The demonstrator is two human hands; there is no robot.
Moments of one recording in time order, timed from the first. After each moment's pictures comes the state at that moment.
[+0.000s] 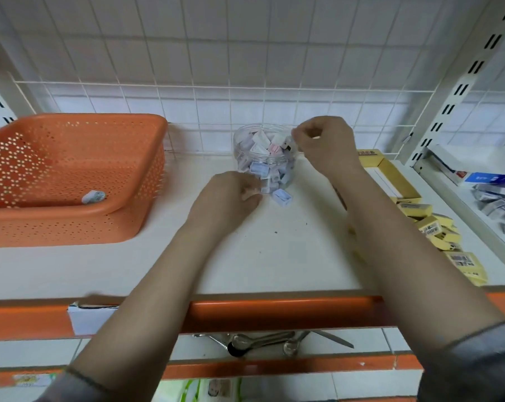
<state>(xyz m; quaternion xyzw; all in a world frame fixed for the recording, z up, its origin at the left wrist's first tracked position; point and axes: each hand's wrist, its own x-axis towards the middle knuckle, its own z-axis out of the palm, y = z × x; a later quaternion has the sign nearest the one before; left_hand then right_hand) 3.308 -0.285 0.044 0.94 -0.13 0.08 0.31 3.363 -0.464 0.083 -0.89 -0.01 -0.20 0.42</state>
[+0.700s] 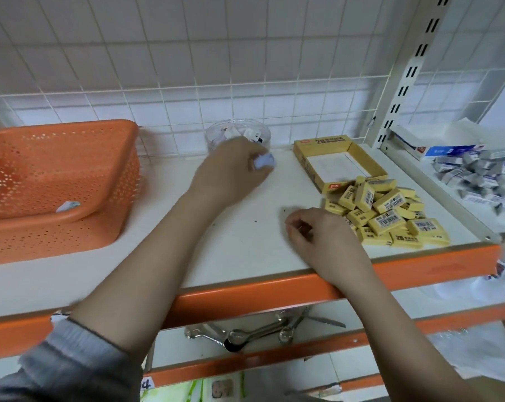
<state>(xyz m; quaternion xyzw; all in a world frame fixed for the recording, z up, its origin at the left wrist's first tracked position) 3.320 -0.322 0.073 0.92 -0.25 0.12 0.29 3.218 -0.478 0.011 -0.94 -0.06 -0.17 0.29</state>
